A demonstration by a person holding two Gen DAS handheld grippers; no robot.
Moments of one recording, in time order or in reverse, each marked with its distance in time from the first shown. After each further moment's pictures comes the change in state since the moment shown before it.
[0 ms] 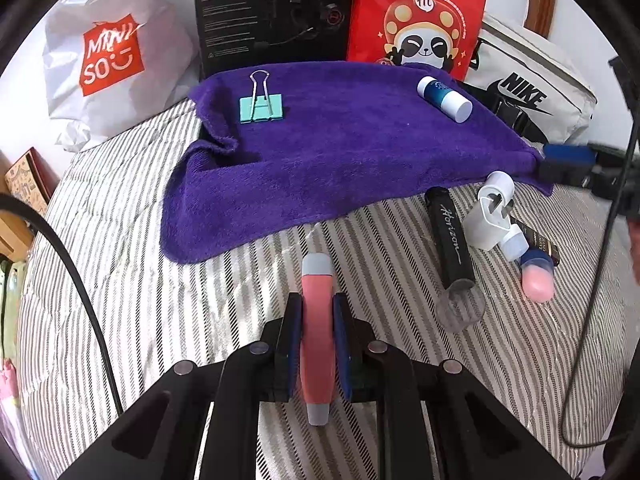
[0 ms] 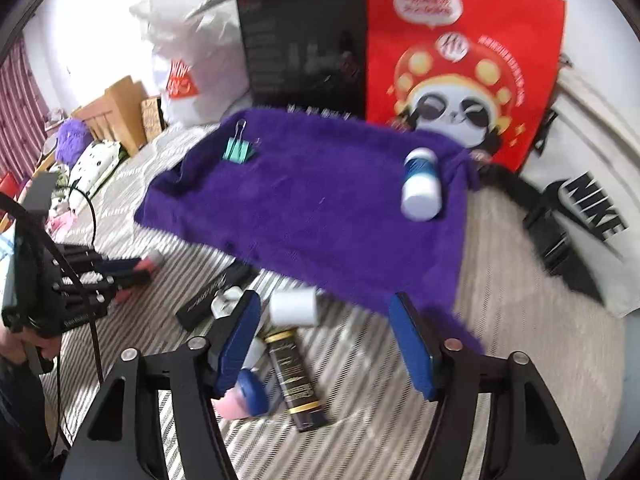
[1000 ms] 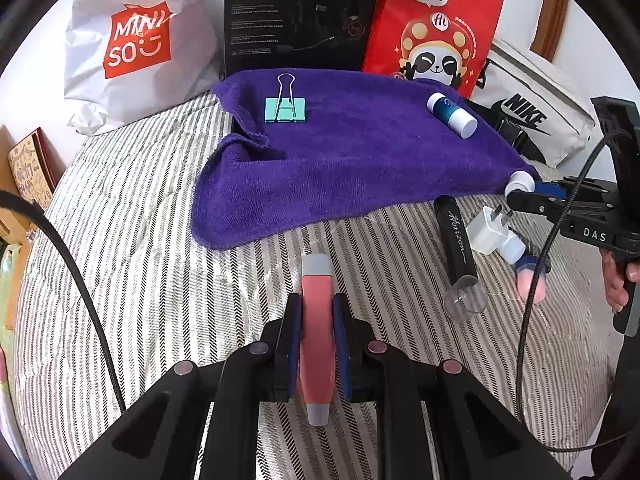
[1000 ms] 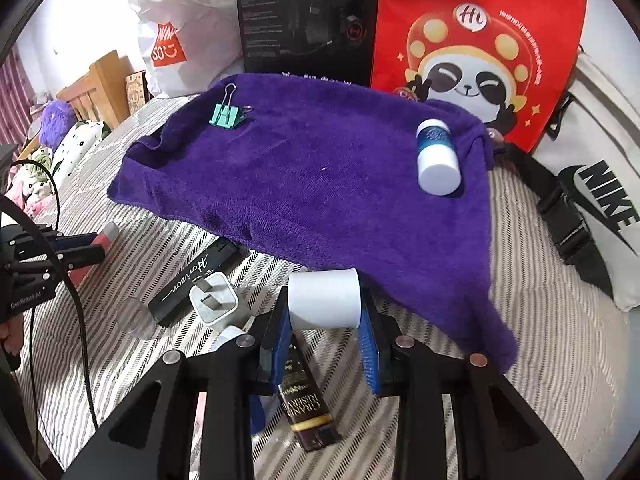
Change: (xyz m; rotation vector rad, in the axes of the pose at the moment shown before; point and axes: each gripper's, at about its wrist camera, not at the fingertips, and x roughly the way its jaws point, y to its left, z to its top) left arm -0.011 0.020 -0.007 -0.055 -0.018 -0.033; right arm 0.031 0.012 -0.005 -0.019 0.050 -0.070
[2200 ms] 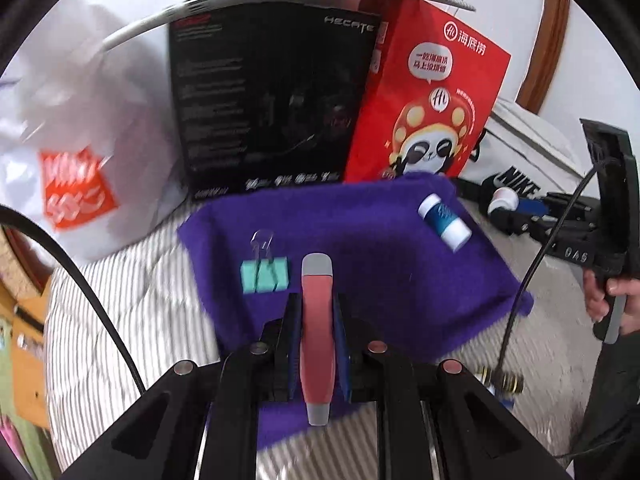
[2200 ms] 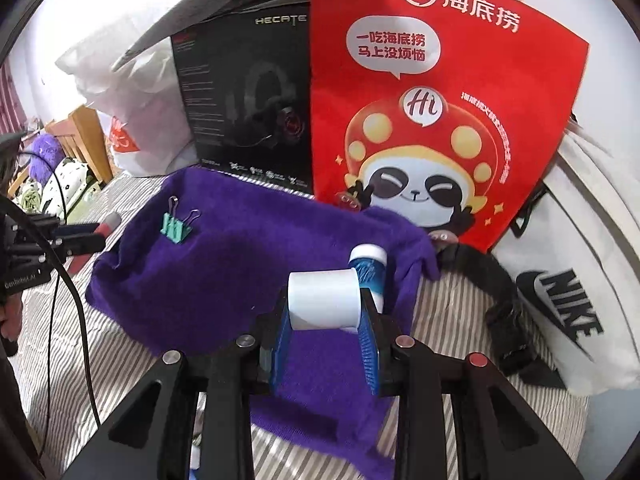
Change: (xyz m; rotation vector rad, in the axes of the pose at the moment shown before) left arm 0.003 0.001 0.157 0.074 -0.077 -0.093; right arm -0.012 -0.062 0.109 0.027 -0.088 -0.039
